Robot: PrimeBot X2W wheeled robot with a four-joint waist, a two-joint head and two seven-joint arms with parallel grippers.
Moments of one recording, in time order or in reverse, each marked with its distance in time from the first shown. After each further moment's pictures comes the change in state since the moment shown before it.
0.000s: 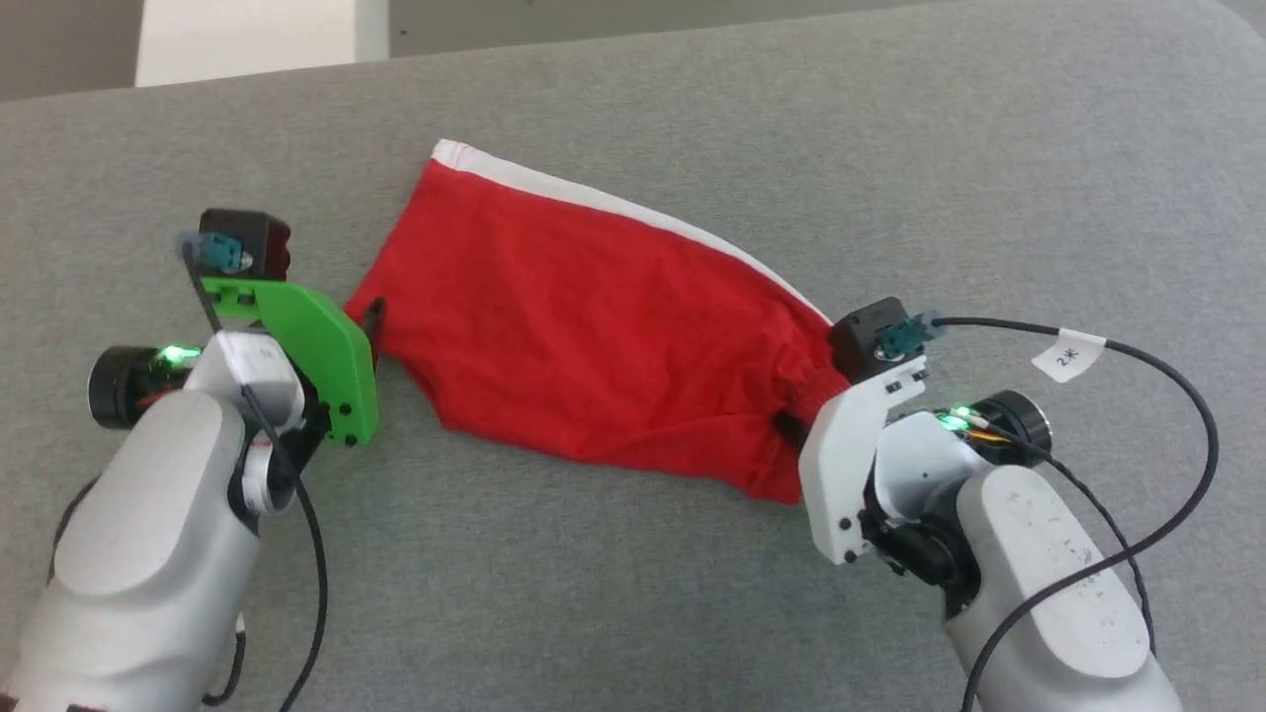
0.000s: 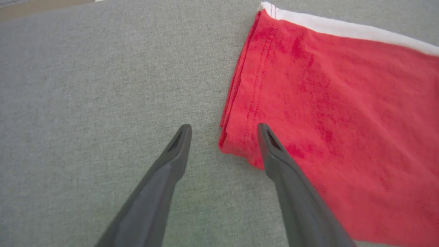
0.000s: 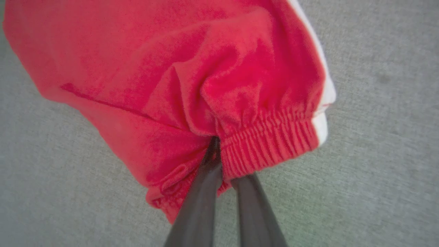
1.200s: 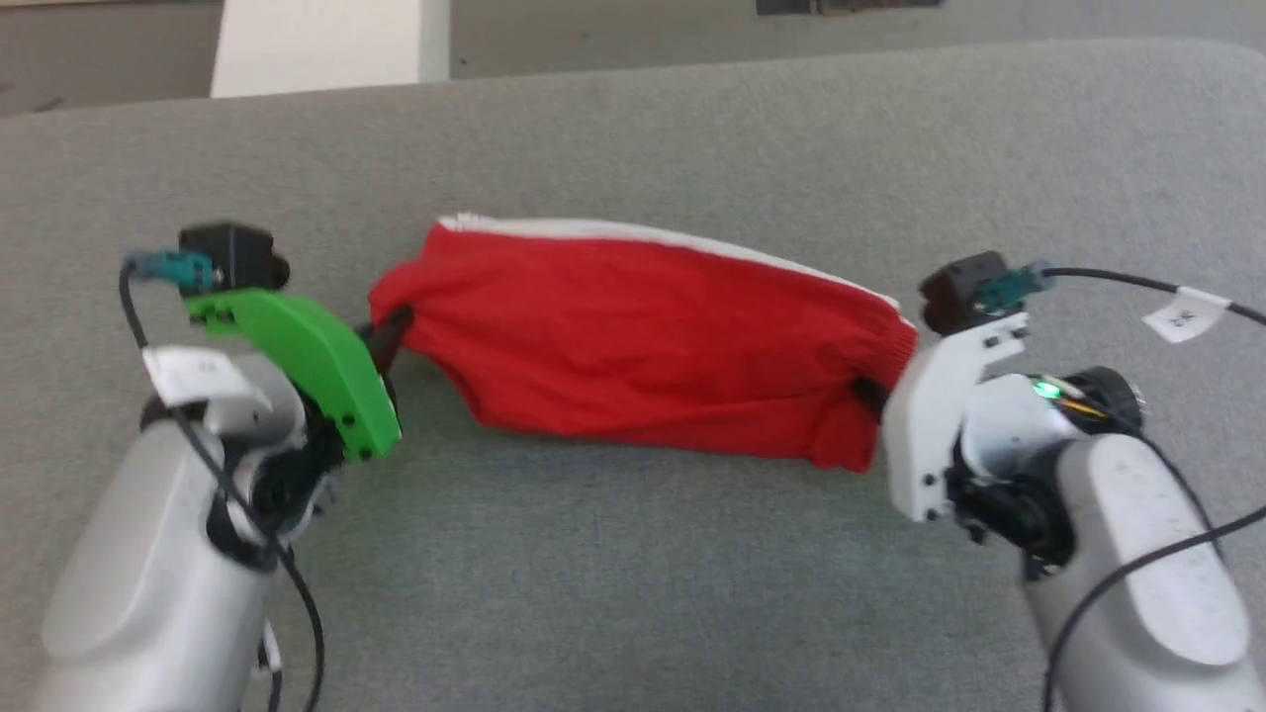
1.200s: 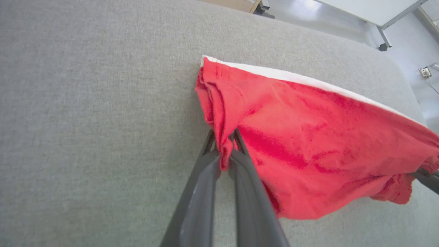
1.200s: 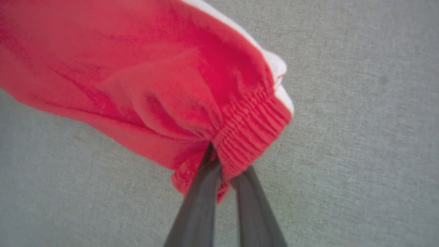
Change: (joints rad) left arm 0.103 -0.050 0.124 -0.182 -0.241 -0.020 0.081; right arm -0.006 -0.046 -0.123 -0.089 0.041 0.000 0.101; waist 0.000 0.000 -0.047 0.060
